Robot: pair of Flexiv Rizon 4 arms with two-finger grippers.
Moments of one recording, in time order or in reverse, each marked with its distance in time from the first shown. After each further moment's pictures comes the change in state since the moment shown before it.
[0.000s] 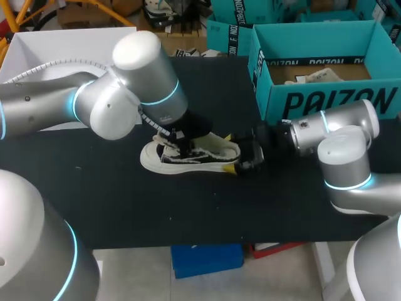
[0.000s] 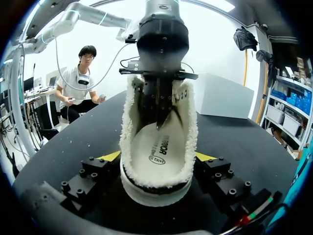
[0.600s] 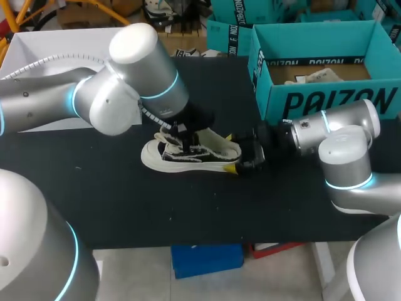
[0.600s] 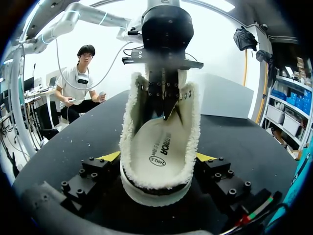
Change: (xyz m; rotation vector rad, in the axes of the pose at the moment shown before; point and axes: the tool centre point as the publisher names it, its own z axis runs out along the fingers) left arm -0.009 -0.016 -0.018 0.034 -0.028 0.005; right arm 0.000 -0.001 -0.002 -0.001 0.001 0.001
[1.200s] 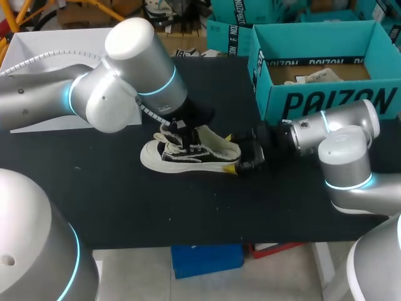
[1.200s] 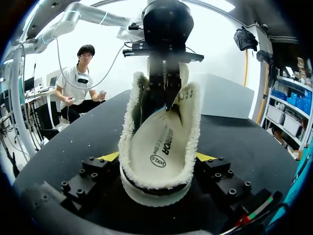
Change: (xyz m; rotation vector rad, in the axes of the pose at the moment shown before) left arm 0.001 -0.005 -0.013 0.016 -0.005 -0.012; right arm 0.001 0.001 0.001 -0.001 0.002 -0.001
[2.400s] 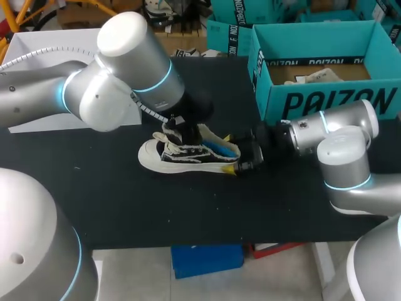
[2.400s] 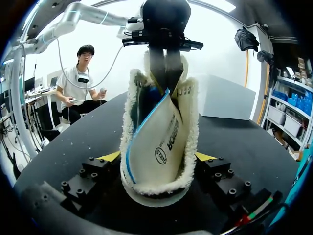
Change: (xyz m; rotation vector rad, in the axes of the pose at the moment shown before) left arm 0.002 -0.010 -0.025 0.040 -0.032 -0.005; right arm 0.002 0.003 0.003 -0.001 0.001 -0.002
